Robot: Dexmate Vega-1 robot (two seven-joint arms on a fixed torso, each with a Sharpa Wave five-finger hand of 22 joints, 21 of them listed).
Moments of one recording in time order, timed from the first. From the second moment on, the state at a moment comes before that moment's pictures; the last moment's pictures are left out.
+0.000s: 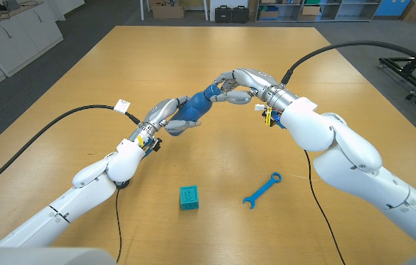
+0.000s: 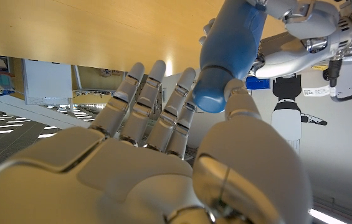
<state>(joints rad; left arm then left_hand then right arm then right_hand) 1.23 0.74 0.31 -1.95 0.45 -0.22 0.30 0.79 -0.17 0.57 -0.22 0.21 0.50 0.07 0.50 0.22 0.66 -0.01 0.34 0.34 0.72 -0.07 0.23 0.22 0.73 -0.07 0.26 0.18 -1.03 -0.83 -0.43 -2.55 -0.59 -0.59 0.23 0.69 0.02 0.28 -0.14 0.27 0.64 -0.17 0.44 0.22 0.89 -0.22 0.42 0.25 0.72 -0.07 0.41 0.28 0.57 0.03 0.32 0.19</state>
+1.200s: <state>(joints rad) 1.25 0.73 0.33 -1.99 0.62 -0.13 0.41 0.79 -0.17 0.57 -0.22 0.21 0.51 0.08 0.50 0.21 0.68 -0.01 0.34 0.35 0.74 -0.07 0.23 0.22 0.73 -0.08 0.26 0.18 -0.91 -0.85 -0.54 -2.64 -0.58 -0.86 0.32 0.69 0.02 0.26 -0.12 0.25 0.72 -0.09 0.46 0.22 1.01 -0.22 0.41 0.23 0.85 -0.10 0.43 0.27 0.65 0.01 0.34 0.19</state>
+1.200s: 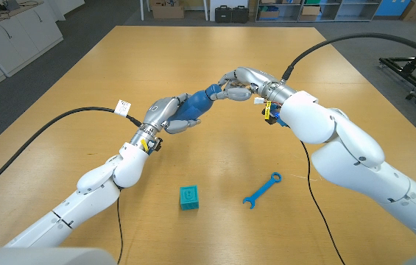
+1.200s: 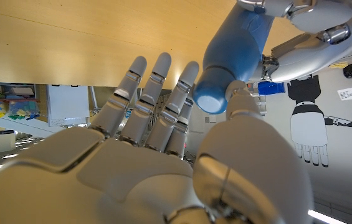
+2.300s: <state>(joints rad) 1.26 0.73 0.34 -2.01 0.66 -0.11 0.43 0.79 -0.17 0.57 -0.22 0.21 0.50 0.09 0.50 0.21 0.68 -0.01 0.34 0.35 0.74 -0.08 0.23 0.22 0.73 -0.08 0.26 0.18 -0.80 -0.90 -0.47 -2.69 -0.20 -1.07 0.35 0.48 0.07 0.13 -0.02 0.17 1.20 -0.11 0.62 0.20 1.36 -0.20 0.54 0.34 1.07 -0.18 0.51 0.31 0.78 -0.02 0.41 0.20</state>
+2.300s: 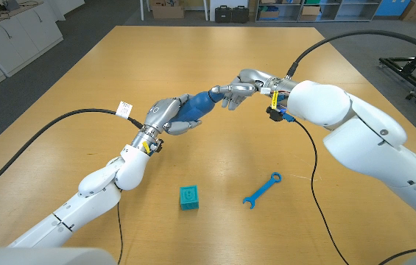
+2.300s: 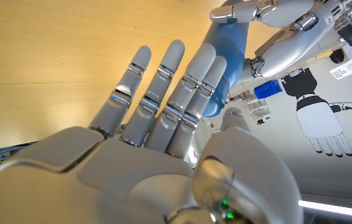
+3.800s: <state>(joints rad) 1.24 0.74 0.32 -1.95 0.46 -0.25 0.37 0.79 -0.17 0.57 -0.22 0.21 0.50 0.08 0.50 0.21 0.68 -0.01 0.33 0.36 0.75 -0.08 0.22 0.23 0.74 -0.07 0.26 0.18 -1.13 -1.10 -0.27 -2.63 -0.04 -0.61 -0.15 0.63 0.01 0.07 -0.15 0.32 0.26 -0.09 0.22 0.23 0.33 -0.13 0.21 0.35 0.32 0.04 0.20 0.37 0.49 0.22 0.23 0.20</state>
